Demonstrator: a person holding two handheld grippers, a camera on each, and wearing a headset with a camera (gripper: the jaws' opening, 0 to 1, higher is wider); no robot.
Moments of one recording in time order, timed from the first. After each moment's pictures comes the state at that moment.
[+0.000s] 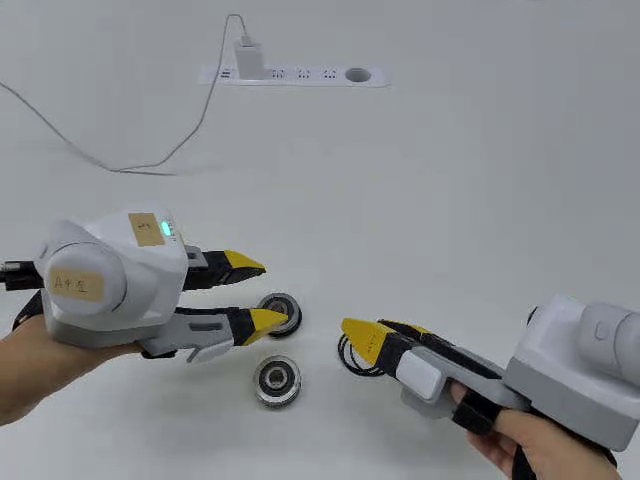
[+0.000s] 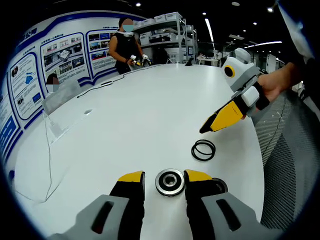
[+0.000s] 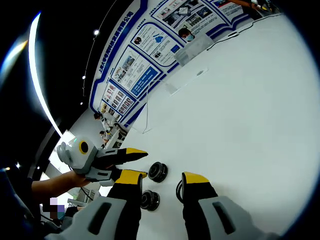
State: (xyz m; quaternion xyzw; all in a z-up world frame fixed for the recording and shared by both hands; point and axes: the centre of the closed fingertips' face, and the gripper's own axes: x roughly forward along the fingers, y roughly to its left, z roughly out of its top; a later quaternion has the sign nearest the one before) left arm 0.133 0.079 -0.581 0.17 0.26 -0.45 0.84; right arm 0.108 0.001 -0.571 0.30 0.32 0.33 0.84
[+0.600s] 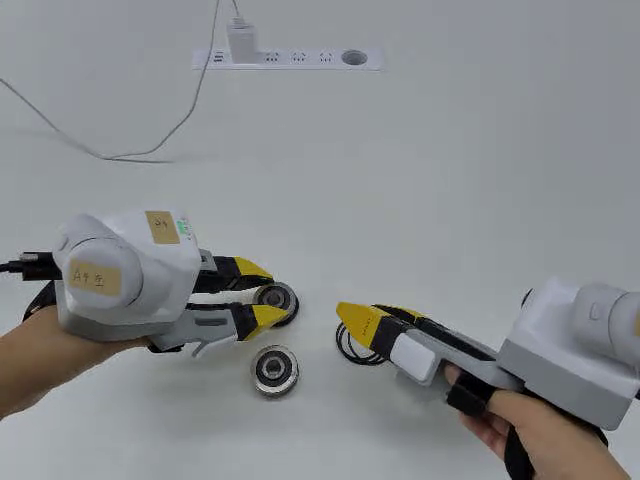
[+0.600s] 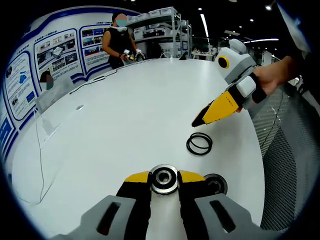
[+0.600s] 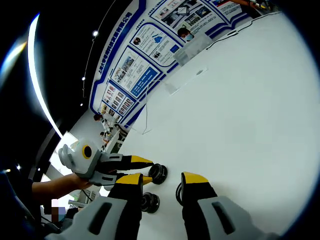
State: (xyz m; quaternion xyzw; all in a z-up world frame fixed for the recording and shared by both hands) left arm 0.126 0.074 -0.595 0.18 0.28 -0.46 0.82; right arm 0.112 0.004 -0.574 0.31 0.32 0.33 0.83
